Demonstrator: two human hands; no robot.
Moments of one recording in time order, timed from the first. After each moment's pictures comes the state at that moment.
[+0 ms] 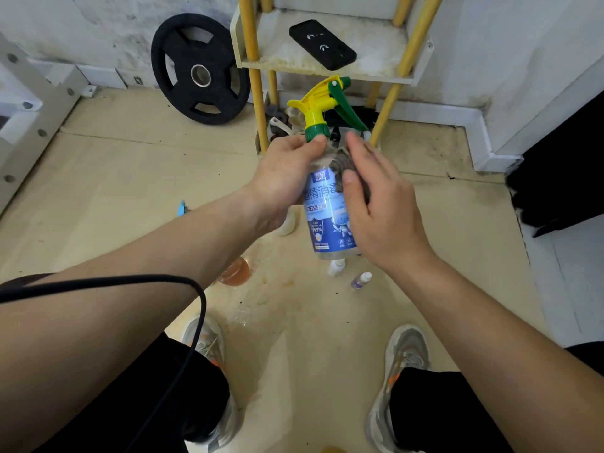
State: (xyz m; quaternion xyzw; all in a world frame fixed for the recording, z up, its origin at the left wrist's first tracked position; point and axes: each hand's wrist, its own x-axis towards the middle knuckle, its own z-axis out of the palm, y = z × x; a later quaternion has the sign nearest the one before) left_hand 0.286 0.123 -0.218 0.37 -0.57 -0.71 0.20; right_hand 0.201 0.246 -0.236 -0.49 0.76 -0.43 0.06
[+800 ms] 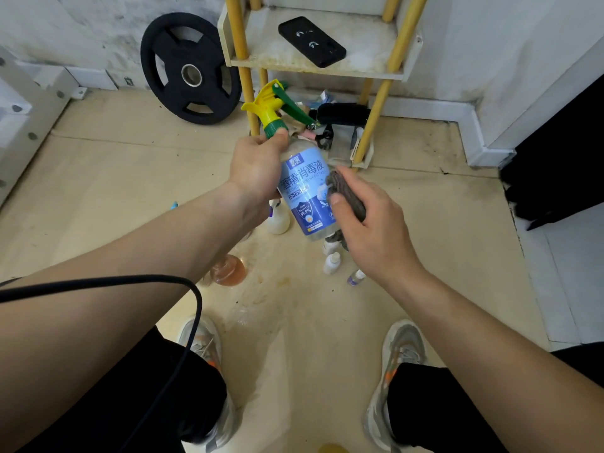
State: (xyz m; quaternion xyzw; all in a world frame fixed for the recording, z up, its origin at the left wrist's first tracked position) left_hand 0.283 0.113 -0.223 0.49 -0.52 -0.65 0.26; right_hand 0.205 0.266 -0.249 -0.39 0.79 -0.43 0.18
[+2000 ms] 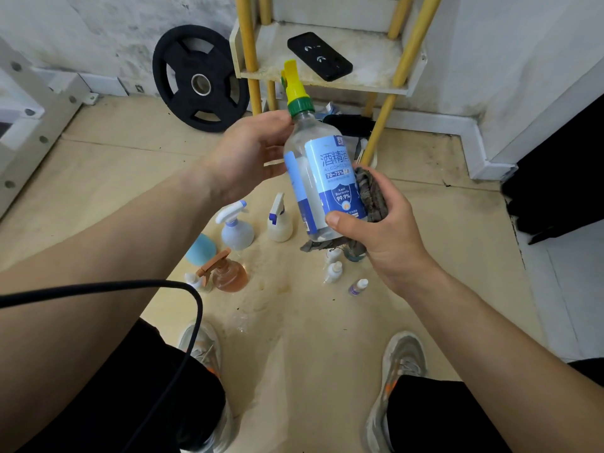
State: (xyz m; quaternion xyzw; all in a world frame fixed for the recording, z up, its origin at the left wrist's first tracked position) left_hand 0.301 0.066 -0.211 0.29 -0.59 -0.73 0.15; right_hand 0.196 0.262 -0.246 -0.28 0.61 -0.64 0.37
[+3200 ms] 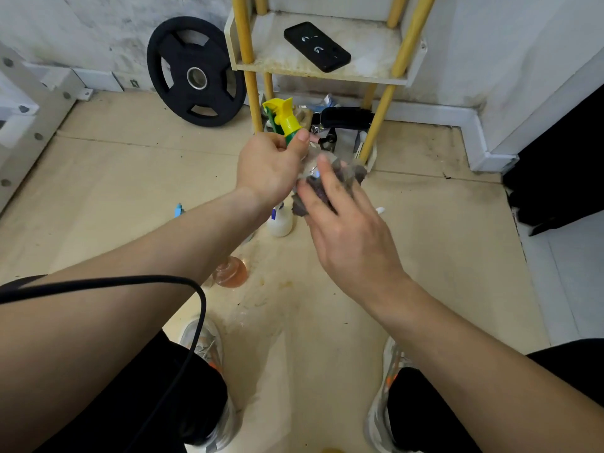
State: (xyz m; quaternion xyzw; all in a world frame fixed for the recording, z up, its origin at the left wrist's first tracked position) left_hand 0.282 0.103 -0.235 0.47 -0.70 -0.47 0.25; right_hand 0.227 0.254 -0.264 -0.61 0.76 -0.20 -0.13
